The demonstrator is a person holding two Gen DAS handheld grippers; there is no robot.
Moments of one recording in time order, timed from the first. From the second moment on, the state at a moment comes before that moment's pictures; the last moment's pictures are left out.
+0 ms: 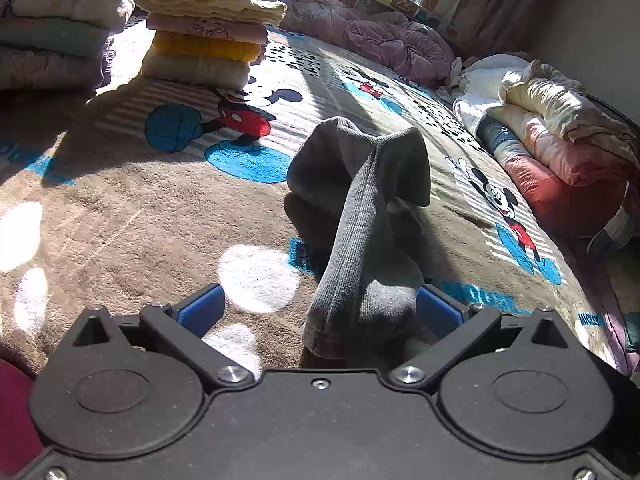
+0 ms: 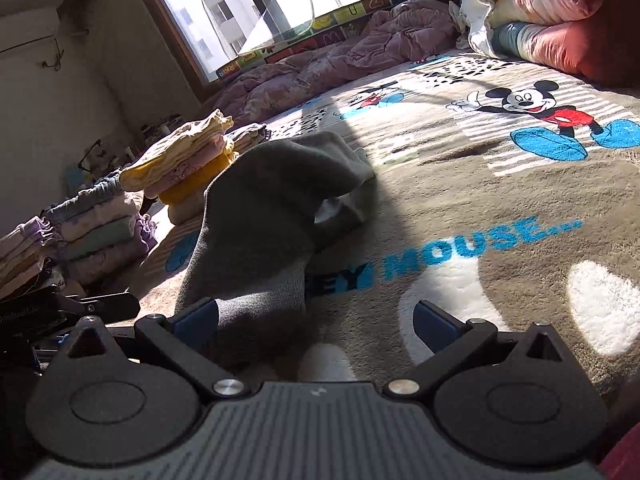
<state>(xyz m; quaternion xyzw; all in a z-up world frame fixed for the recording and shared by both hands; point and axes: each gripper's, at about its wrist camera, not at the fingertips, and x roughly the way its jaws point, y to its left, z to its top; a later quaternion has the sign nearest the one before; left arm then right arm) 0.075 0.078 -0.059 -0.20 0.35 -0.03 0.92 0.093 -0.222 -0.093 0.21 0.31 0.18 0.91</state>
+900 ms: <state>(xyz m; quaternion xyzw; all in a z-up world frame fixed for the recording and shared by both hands) 0.105 0.103 -0.124 -0.30 0.36 -0.07 0.88 0.170 -0.214 -0.137 0.35 0.30 0.34 0.82</state>
